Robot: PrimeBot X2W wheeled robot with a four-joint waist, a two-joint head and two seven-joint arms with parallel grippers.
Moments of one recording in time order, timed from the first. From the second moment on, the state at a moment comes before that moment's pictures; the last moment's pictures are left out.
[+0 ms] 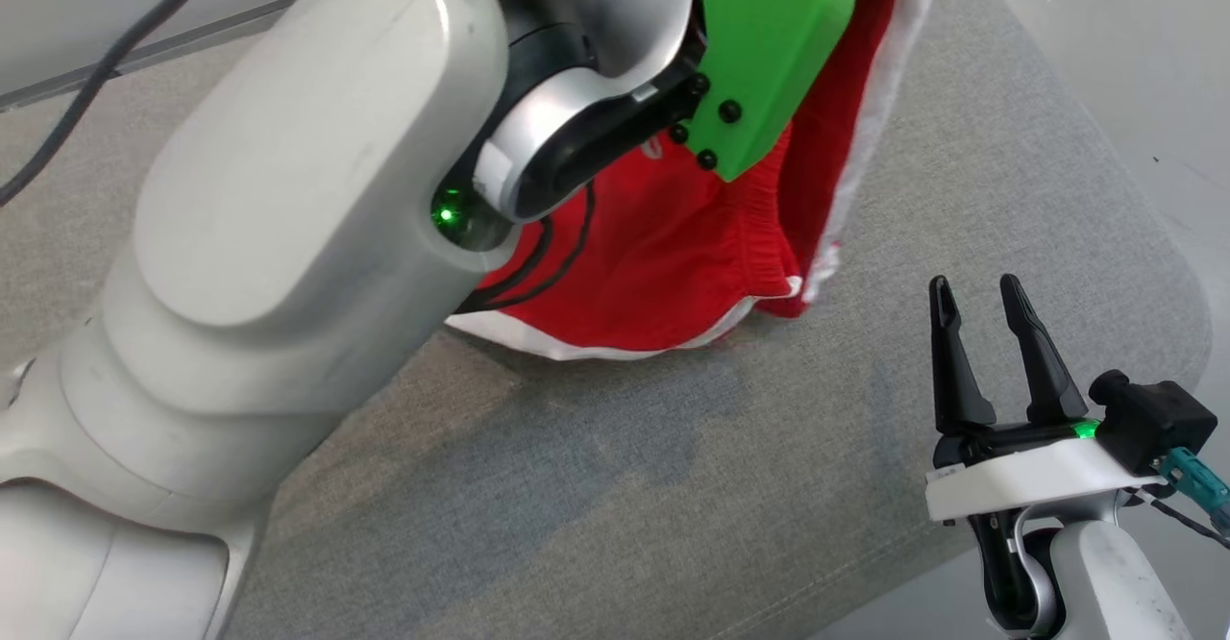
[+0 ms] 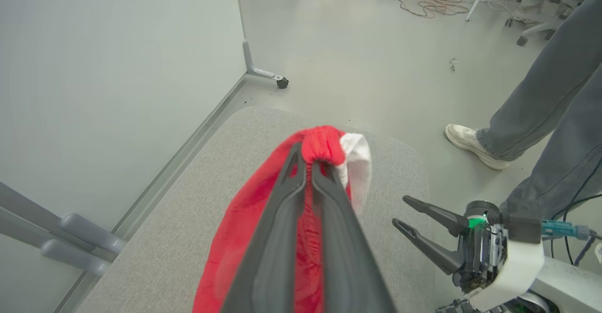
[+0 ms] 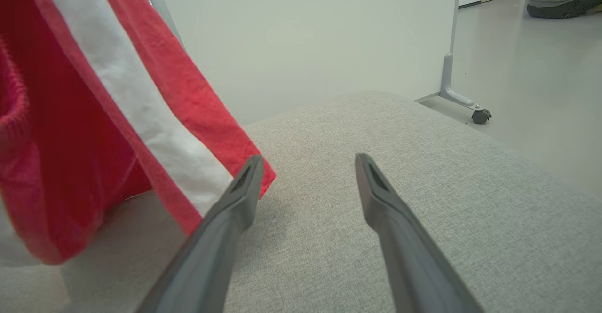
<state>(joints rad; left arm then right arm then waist) -1.29 0.15 -0.76 -0.01 -0.88 0.08 0.89 -0.11 -0.05 0.03 0.07 0.33 0.13 -0.26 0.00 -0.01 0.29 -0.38</state>
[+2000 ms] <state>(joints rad) -0.09 0.42 -0.46 0.24 -0.96 -0.11 -0.26 0.02 -0.09 0.00 0.04 0.12 0.13 -0.26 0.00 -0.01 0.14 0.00</state>
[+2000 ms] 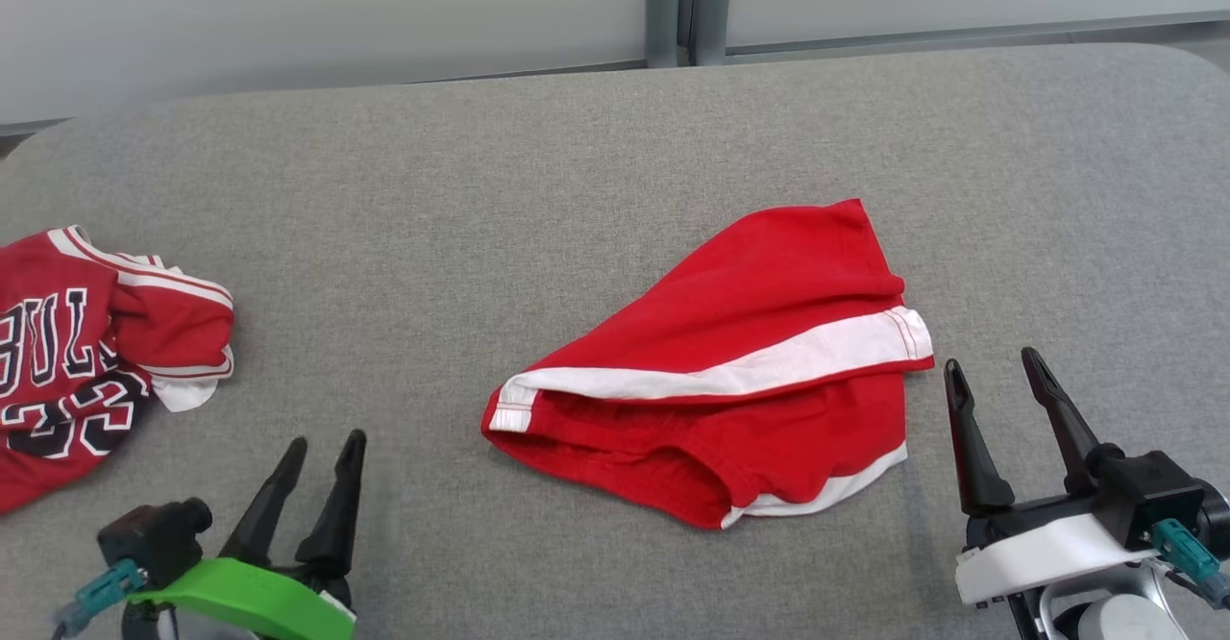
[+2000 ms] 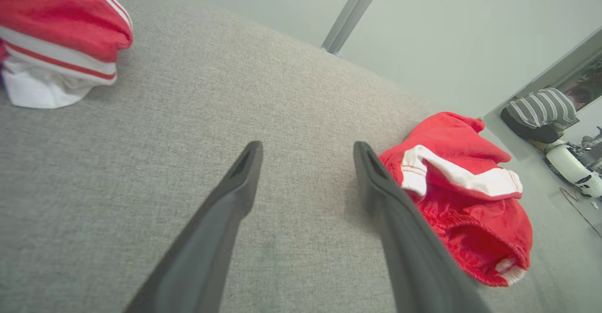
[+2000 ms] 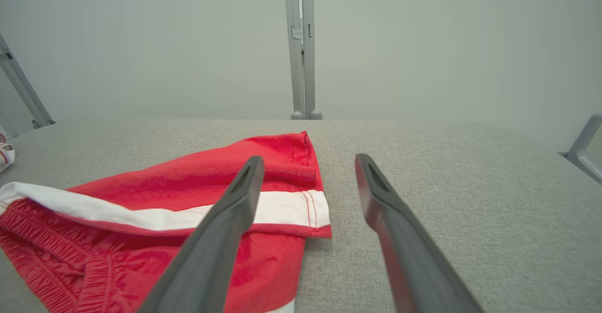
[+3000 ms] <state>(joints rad) 0.15 0.22 -0.06 0.13 -0.42 -0.13 -0.26 0.13 -0.07 -0.06 0.10 0.06 0.13 -0.26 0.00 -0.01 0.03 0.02</state>
